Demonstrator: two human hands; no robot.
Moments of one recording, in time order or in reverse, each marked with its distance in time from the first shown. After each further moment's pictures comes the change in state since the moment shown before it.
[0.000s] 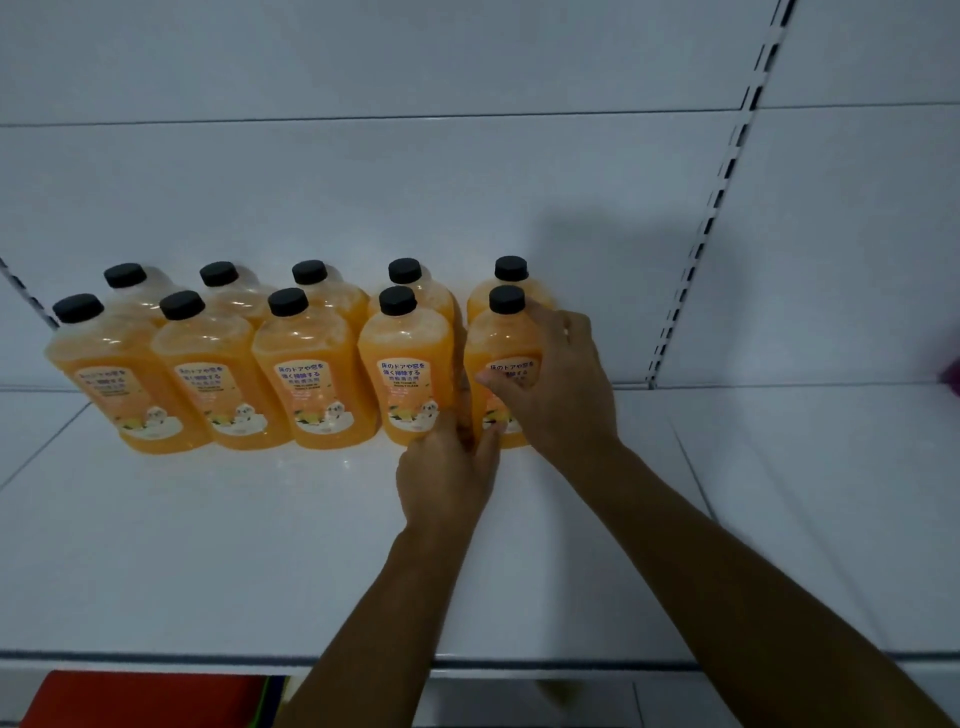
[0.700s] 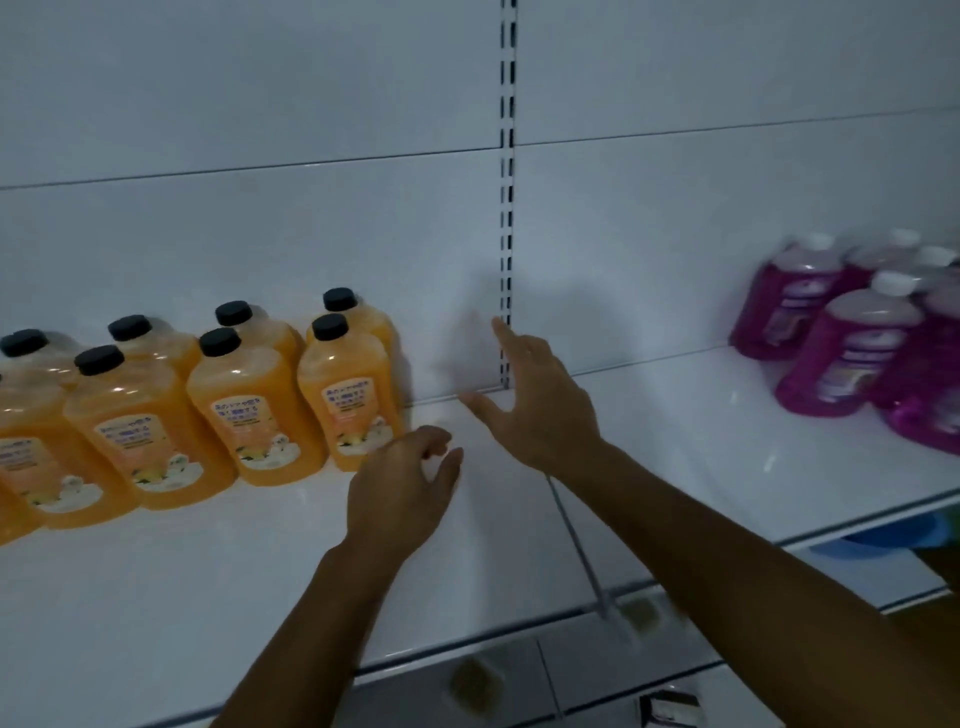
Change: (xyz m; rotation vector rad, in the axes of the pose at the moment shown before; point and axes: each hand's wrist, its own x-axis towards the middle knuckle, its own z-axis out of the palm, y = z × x) left_hand -0.031 0.053 0.014 0.000 -0.205 0.445; right_hand -0.036 0.070 -0.089 -0.163 -0.043 0.078
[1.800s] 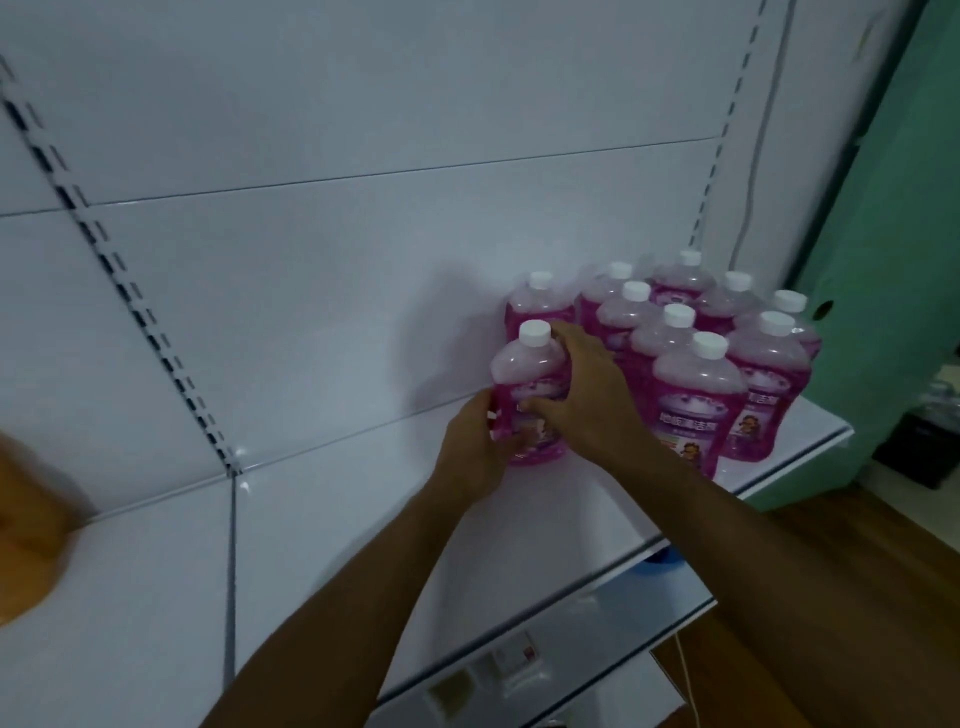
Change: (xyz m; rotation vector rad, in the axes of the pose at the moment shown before) left_hand 0.100 0.297 0.246 -0.612 -0.405 0.124; right_hand -0.013 0.289 -0.205 0.092 0.234 0.208
